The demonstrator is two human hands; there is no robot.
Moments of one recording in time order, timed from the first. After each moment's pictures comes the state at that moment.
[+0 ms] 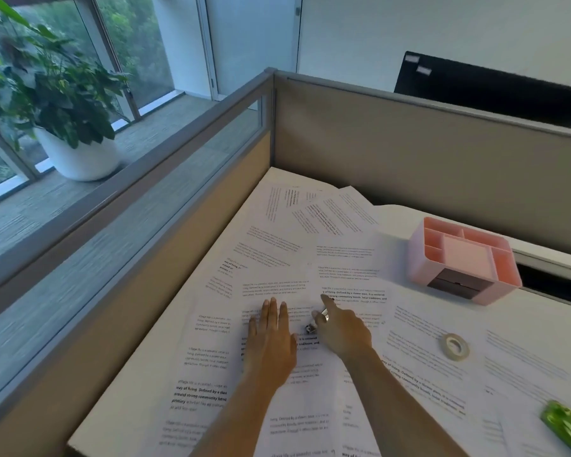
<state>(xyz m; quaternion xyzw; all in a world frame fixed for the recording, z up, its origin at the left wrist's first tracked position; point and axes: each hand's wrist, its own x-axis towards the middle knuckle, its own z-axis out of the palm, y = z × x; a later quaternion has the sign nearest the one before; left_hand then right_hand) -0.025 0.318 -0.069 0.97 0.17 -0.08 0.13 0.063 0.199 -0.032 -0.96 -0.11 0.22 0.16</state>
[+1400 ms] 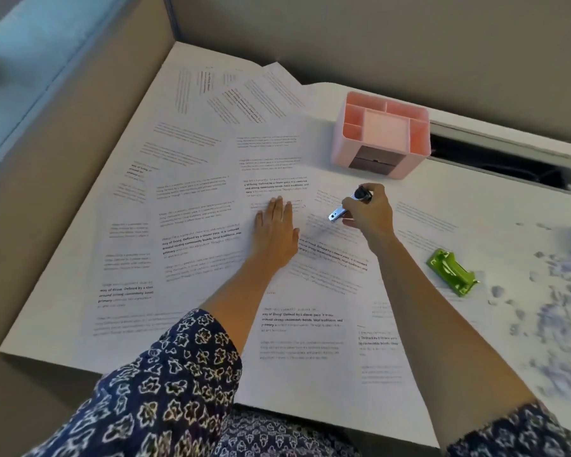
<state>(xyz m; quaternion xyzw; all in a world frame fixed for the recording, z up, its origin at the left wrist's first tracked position) 0.035 0.182 -0.087 0.98 0.06 -0.10 0.15 0.100 0.018 -0.007 -0.81 0.17 0.12 0.55</state>
